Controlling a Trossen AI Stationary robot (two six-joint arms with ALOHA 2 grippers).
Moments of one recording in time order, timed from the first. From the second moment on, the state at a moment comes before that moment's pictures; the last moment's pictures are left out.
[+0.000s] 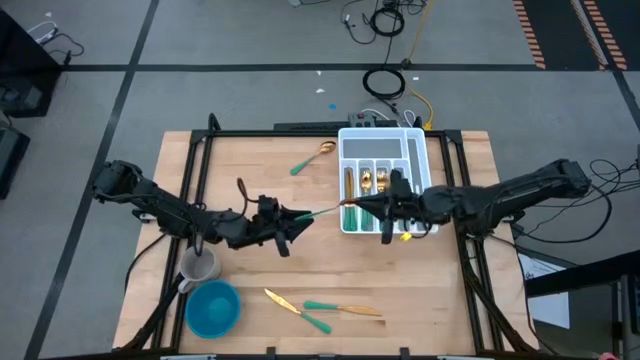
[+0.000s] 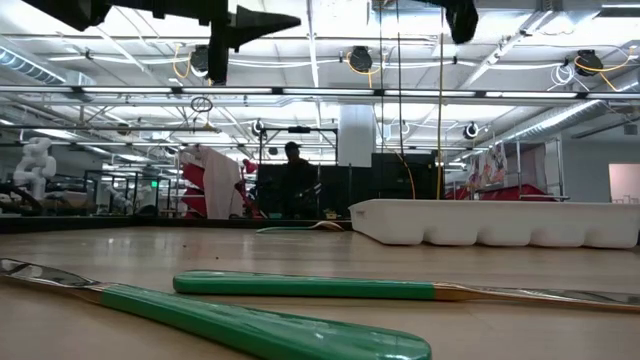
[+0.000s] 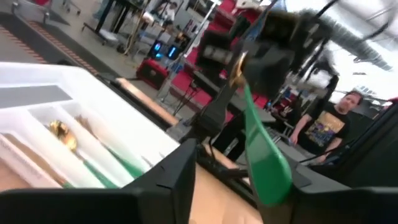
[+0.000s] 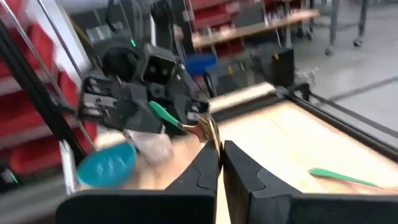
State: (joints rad) left arm -0.32 1.40 0.63 0.85 -0.57 -0.57; right arm 0.23 1.08 0.77 0.20 0.41 0.34
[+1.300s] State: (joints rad) left arm -0.41 1.40 0.63 0.63 -0.49 -0.68; right arm -0.34 1.45 1.98 -1.52 -0.12 -0.19
